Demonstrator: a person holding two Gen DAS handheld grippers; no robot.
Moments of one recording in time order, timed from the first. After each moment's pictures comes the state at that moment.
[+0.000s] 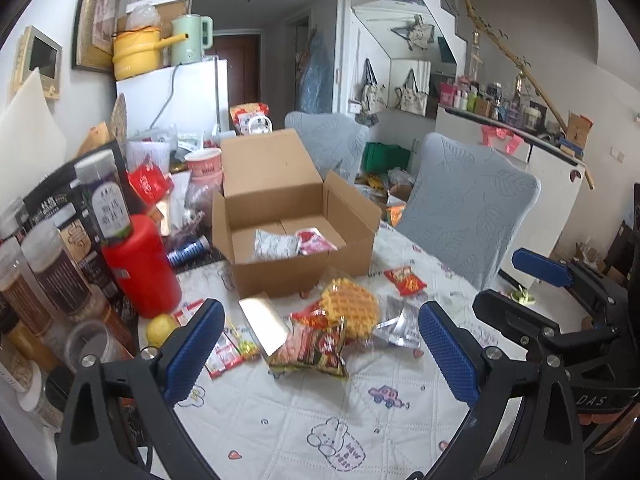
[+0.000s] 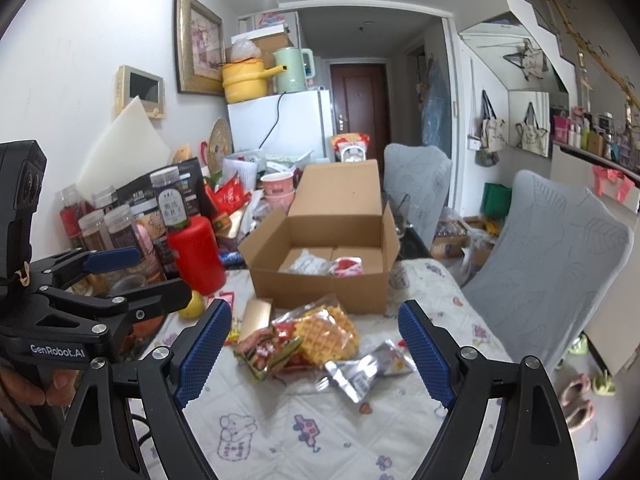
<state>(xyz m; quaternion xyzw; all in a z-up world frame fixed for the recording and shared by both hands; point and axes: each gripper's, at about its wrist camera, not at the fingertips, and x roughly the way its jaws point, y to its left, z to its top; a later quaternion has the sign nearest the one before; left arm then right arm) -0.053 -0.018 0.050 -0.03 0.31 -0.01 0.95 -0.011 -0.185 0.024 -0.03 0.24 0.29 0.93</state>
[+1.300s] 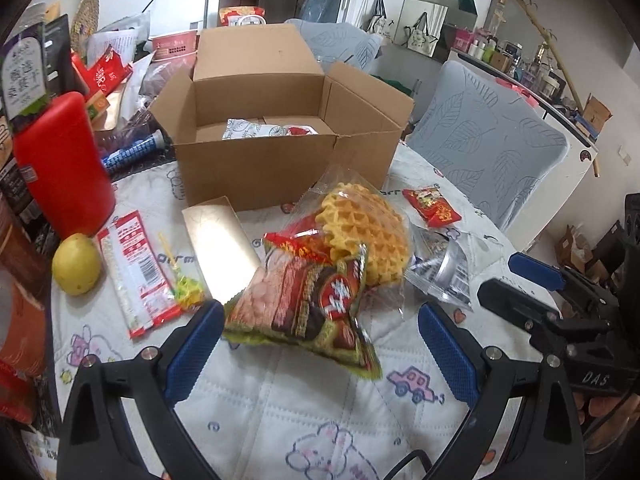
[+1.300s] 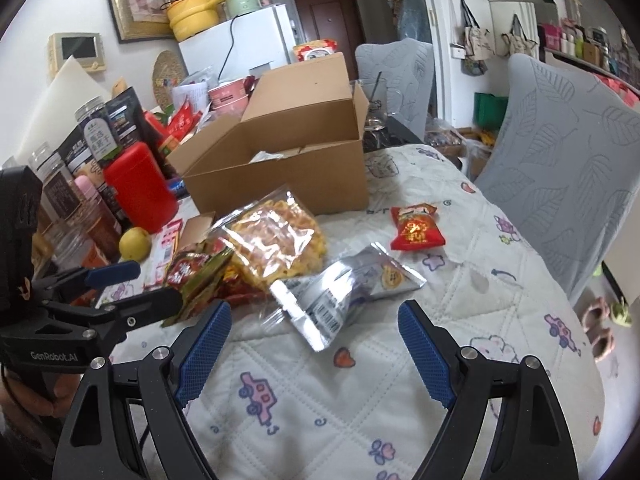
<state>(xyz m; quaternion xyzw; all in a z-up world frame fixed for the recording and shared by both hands) 0.026 -0.010 -0.070 -0.08 0.43 -0.03 0.90 0.071 -0.193 -0.088 0.02 0.38 0.26 0.89</state>
